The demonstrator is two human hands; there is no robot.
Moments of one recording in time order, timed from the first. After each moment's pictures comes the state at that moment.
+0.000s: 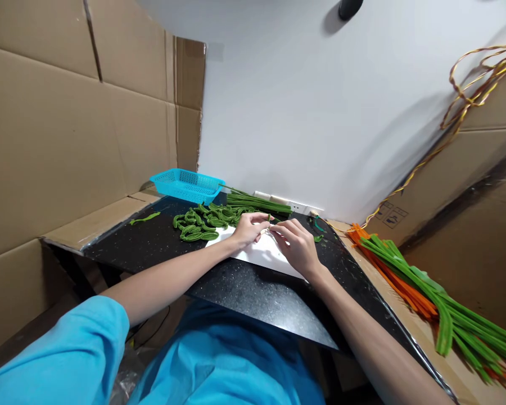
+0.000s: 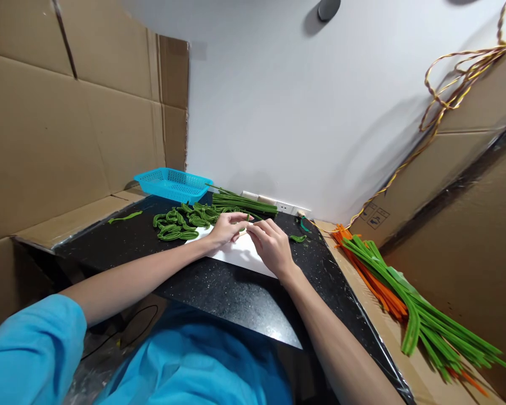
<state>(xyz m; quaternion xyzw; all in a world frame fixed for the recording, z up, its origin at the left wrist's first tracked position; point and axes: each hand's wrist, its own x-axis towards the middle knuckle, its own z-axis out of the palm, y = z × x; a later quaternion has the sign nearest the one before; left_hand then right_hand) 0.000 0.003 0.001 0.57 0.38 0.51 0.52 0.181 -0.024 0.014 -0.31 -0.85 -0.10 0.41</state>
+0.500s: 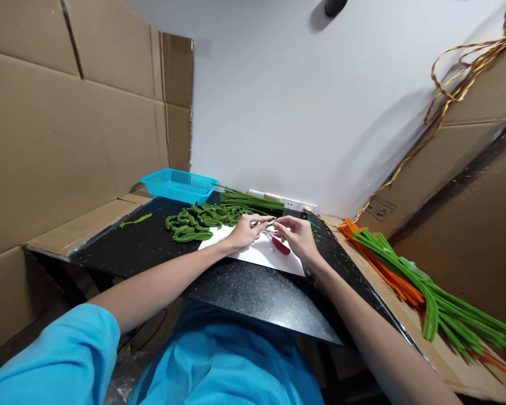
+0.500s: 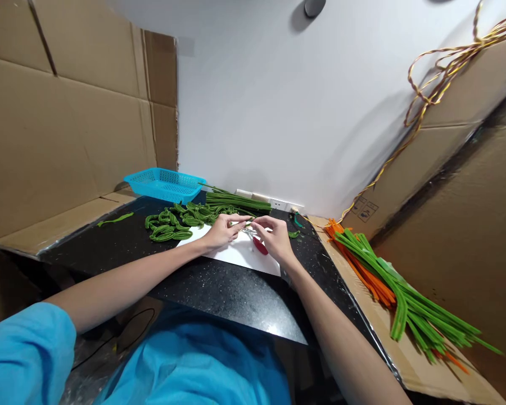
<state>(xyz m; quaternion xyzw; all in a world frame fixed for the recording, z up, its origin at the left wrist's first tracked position) 0.004 0.003 -0.004 0.64 0.30 0.51 0.48 0.195 -0.003 0.011 -0.38 -0.75 0.20 0.50</state>
